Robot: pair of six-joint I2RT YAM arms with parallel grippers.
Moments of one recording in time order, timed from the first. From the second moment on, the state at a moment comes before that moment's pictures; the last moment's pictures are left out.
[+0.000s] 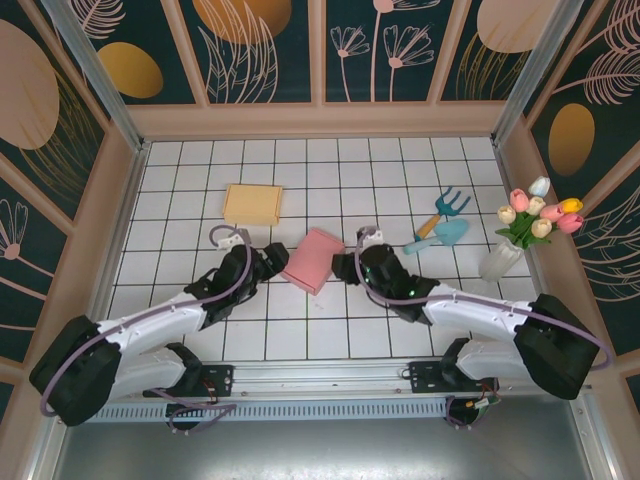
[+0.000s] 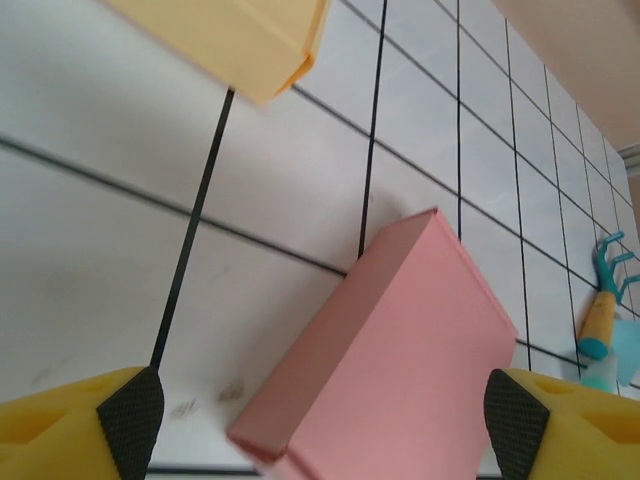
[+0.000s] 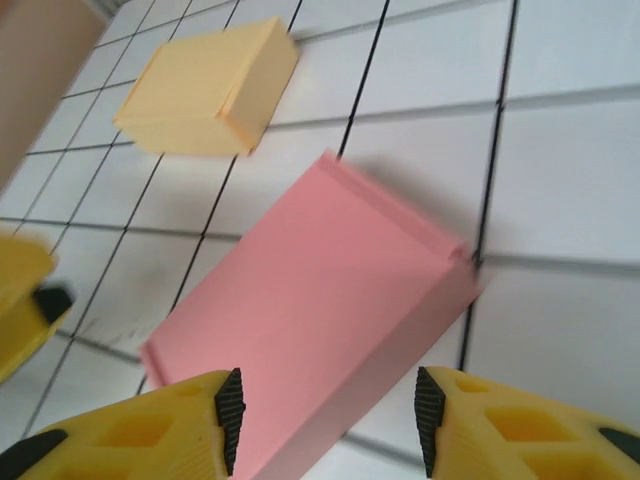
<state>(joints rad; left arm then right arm) -0.72 1.13 0.40 0.12 -0.22 -1.07 0.87 1.22 0.52 0.16 0.21 0.62</state>
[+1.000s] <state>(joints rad) -0.84 1.43 0.45 0.25 -0.12 -1.30 0.57 1.80 0.89 0.16 -0.33 0.26</state>
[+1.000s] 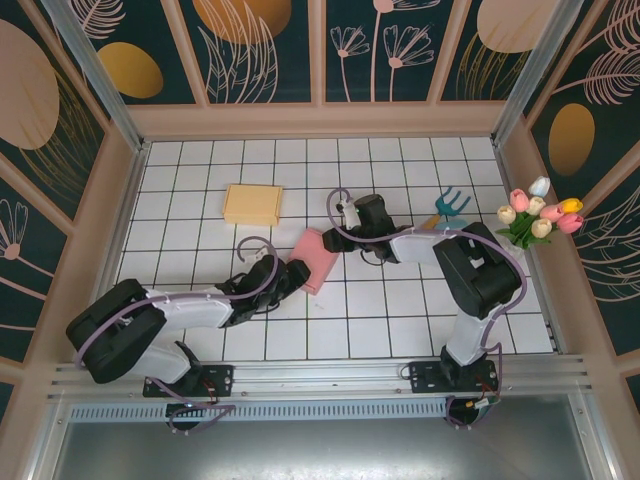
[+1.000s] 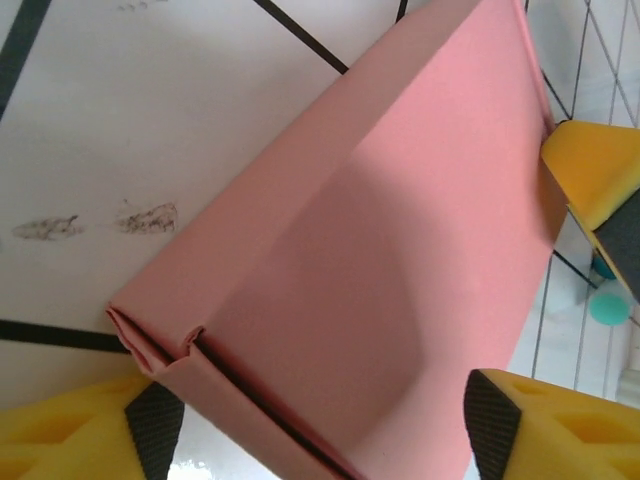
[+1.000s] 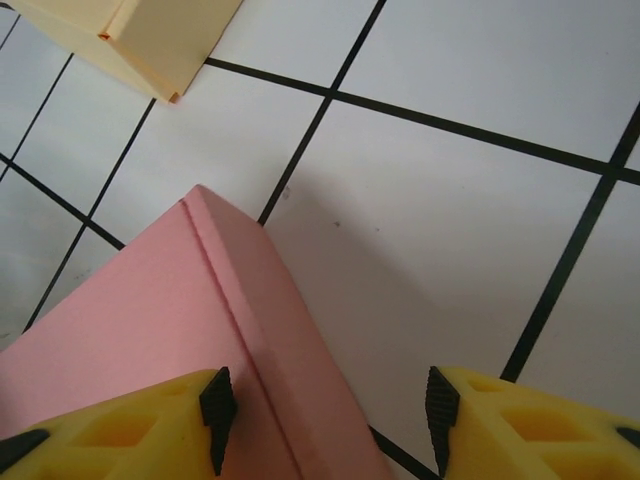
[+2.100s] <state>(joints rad) -0.65 2.11 1.40 -0.05 -0.28 -0.72 0.48 1.80 0.90 0.28 -0.04 0.37</state>
